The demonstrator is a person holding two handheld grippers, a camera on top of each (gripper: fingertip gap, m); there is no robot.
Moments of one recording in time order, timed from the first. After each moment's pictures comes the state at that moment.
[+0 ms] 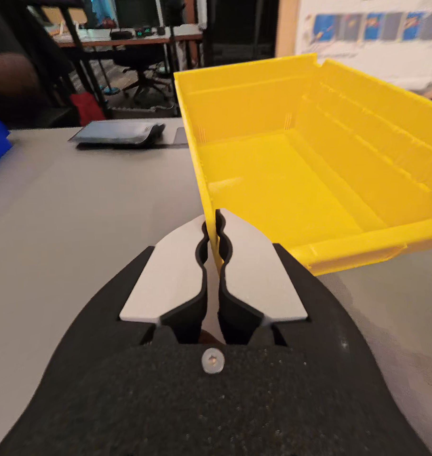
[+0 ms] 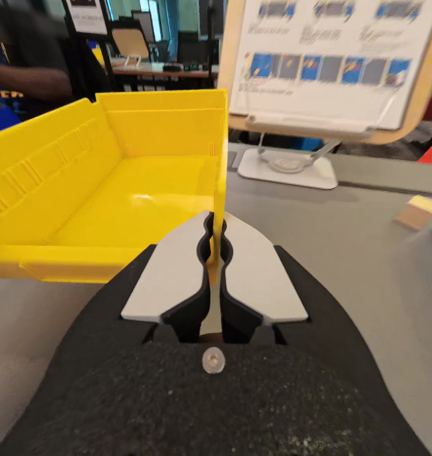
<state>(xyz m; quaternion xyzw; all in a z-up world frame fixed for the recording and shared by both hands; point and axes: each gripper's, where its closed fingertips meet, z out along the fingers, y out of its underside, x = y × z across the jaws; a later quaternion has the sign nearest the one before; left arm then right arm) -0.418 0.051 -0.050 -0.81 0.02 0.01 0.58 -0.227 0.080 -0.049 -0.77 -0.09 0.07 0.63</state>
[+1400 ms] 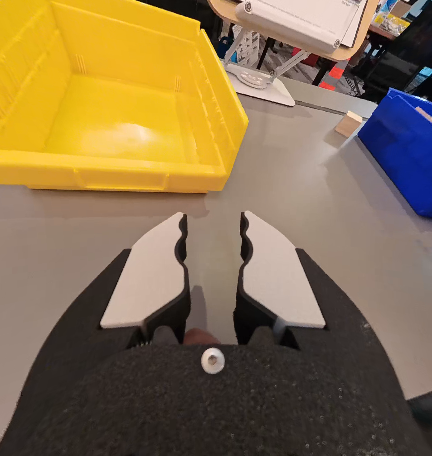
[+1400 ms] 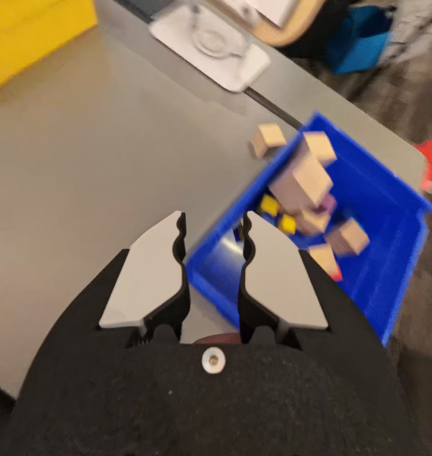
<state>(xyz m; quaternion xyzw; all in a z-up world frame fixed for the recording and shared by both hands) -0.319 -0.021 -0.118 -0.83 0.00 -0.15 0.53 0.086 0.068 -0.036 -0.86 -0.30 0.03 0.42</state>
